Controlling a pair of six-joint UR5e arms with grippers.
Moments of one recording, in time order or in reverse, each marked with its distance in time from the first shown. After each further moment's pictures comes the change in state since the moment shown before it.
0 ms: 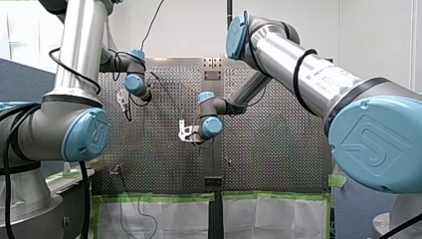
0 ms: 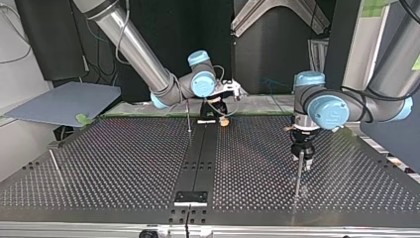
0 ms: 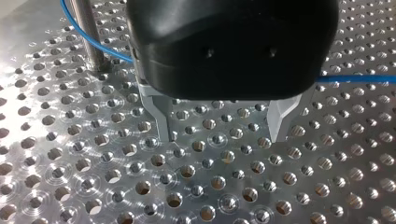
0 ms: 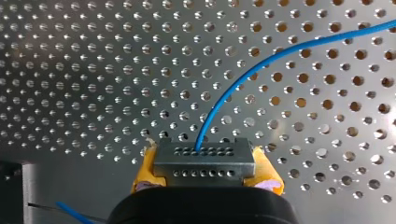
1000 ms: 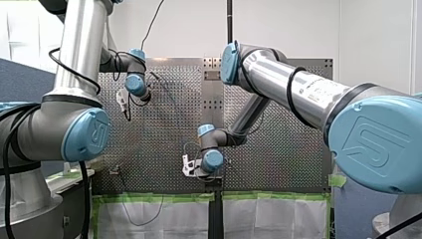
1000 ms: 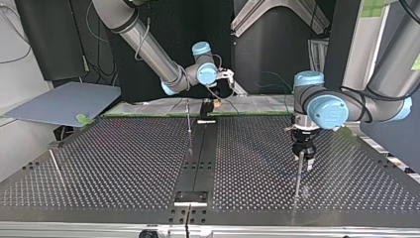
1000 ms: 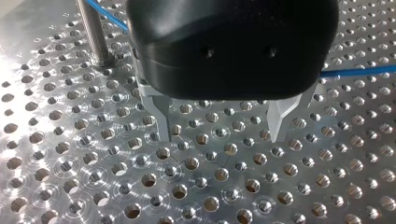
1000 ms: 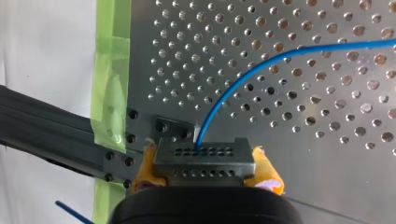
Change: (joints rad) left arm -0.003 0.000 0.000 -0.001 -0.030 0.005; right arm 0.005 0.174 0.051 -0.072 0.107 -0.020
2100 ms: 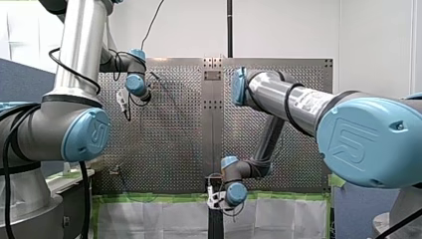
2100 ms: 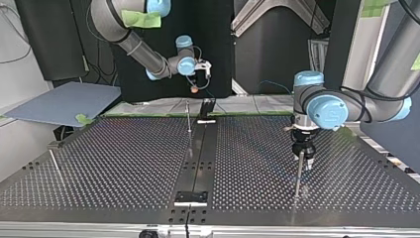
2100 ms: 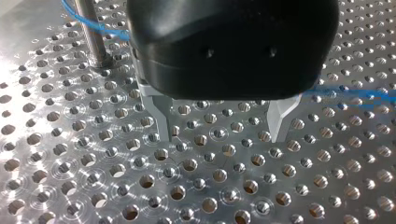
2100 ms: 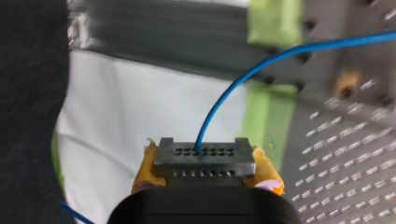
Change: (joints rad) left arm -0.002 0.000 0.000 -0.003 -0.002 0.005; right arm -0.142 0.151 0.155 -0.184 -0.002 0.005
